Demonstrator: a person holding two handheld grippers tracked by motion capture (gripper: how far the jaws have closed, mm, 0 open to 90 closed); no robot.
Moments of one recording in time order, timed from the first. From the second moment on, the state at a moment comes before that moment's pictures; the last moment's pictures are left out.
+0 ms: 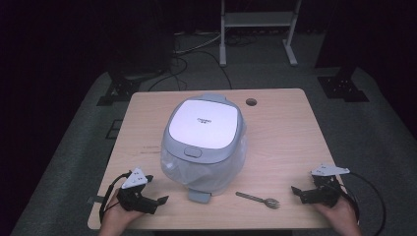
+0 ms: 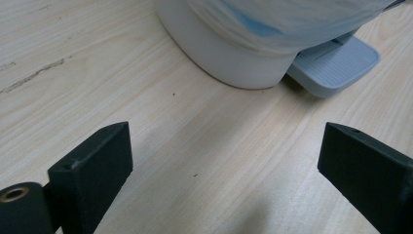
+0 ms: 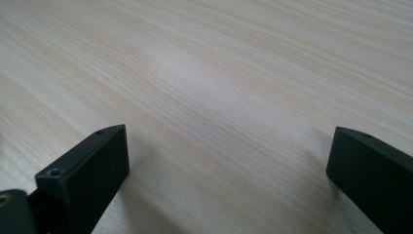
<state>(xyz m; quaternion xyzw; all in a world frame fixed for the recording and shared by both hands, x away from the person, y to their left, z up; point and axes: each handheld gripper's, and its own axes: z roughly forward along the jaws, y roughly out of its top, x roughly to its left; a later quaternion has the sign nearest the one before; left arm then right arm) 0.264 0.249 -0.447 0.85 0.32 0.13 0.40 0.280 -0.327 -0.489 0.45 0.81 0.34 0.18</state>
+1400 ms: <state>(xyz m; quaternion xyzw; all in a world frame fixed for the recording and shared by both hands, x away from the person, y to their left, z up) 0.252 0.247 -0.381 0.83 0.28 0.11 0.47 0.280 -0.327 -0.489 0.45 0.81 0.34 0.18</state>
